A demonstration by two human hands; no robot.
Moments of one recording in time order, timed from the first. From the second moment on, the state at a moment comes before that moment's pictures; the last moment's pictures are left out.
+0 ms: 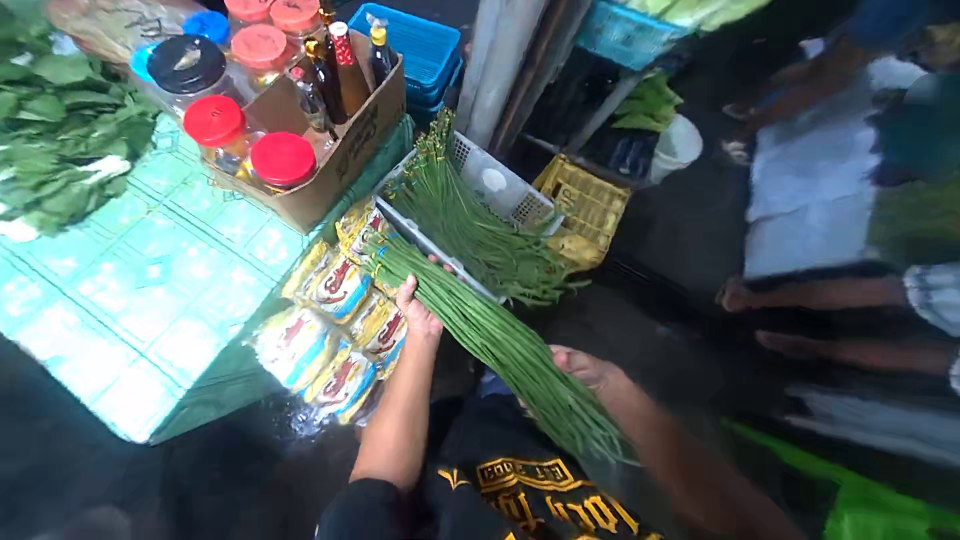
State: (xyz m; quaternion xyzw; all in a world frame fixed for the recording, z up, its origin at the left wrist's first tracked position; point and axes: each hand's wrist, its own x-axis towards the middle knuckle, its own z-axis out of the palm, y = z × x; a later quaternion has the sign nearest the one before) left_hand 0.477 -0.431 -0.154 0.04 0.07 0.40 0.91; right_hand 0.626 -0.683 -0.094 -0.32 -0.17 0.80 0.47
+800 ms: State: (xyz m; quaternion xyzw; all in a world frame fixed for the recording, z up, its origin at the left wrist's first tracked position) left_hand 0.709 -0.291 -0.353 0.33 0.70 0.34 0.54; right_hand 0.870 -0.371 -0.235 -0.78 -0.38 0.49 0.05
